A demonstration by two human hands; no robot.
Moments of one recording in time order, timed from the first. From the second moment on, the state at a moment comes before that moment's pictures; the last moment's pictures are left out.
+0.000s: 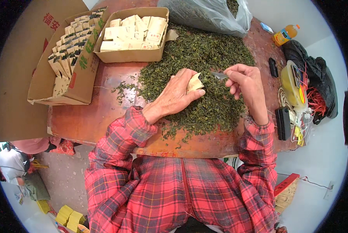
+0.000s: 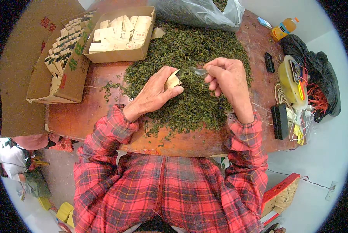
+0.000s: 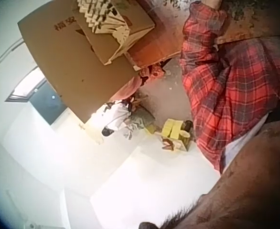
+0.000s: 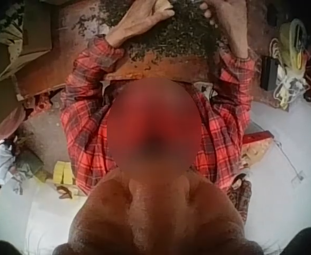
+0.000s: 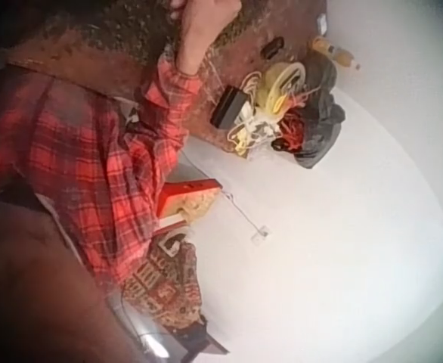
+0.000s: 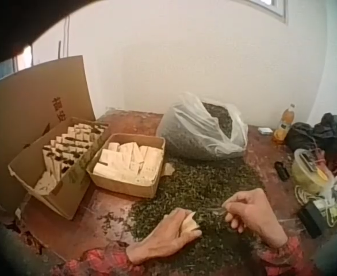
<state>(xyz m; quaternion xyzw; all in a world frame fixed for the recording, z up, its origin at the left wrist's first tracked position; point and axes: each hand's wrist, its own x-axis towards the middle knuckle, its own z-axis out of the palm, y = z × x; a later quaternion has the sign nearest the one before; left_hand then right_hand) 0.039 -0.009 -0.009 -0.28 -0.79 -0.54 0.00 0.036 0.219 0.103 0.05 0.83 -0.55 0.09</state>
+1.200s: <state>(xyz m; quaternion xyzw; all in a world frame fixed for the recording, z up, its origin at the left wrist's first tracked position) 0.042 -0.008 -0.009 -0.31 -0.80 -0.51 0.01 0.040 0.229 0.100 0.06 0.80 -0.59 0.08</state>
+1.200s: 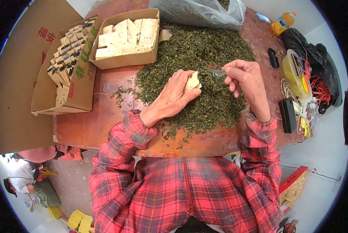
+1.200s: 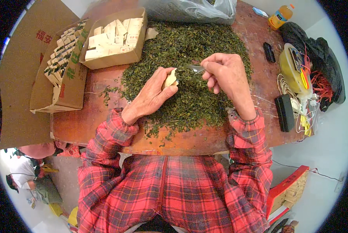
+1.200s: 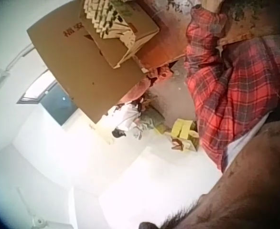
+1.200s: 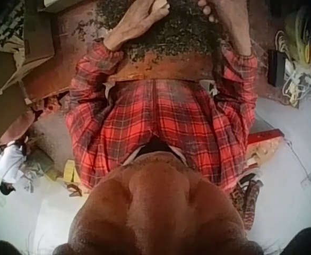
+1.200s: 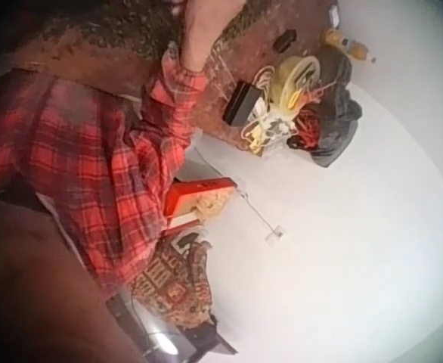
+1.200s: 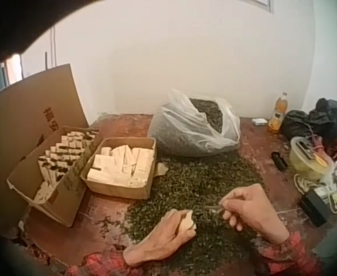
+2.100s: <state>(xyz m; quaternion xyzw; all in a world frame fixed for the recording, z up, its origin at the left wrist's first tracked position) 0.046 -0.003 -0.013 -0.31 -0.81 -0.49 0.05 0.059 0.193 0.084 -0.19 0.93 -0.28 -0.16</state>
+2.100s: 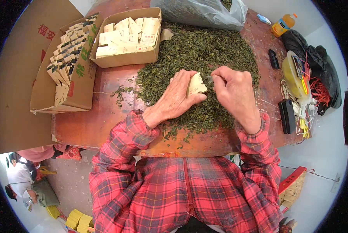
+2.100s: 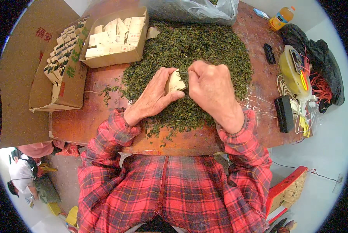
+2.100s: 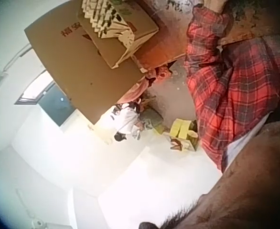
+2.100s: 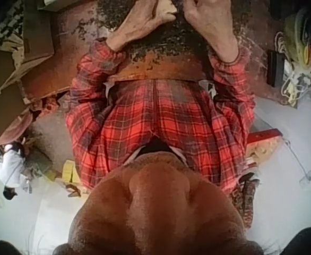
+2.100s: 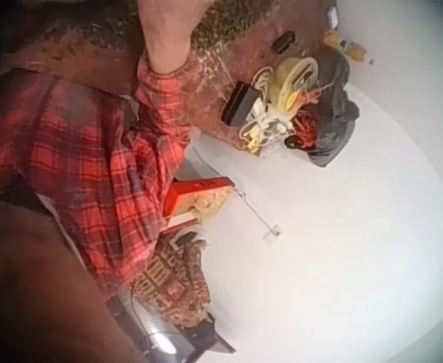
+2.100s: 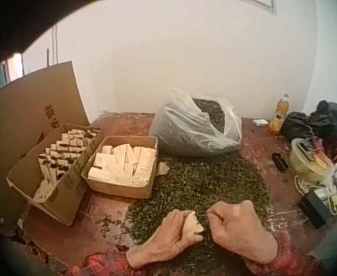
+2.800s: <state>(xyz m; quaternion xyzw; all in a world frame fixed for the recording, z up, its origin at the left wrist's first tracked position) 0.051 0.001 -0.007 -0.24 -0.81 -0.54 0.03 0.085 0.176 0.083 -0.34 0.90 -0.07 -0.26</state>
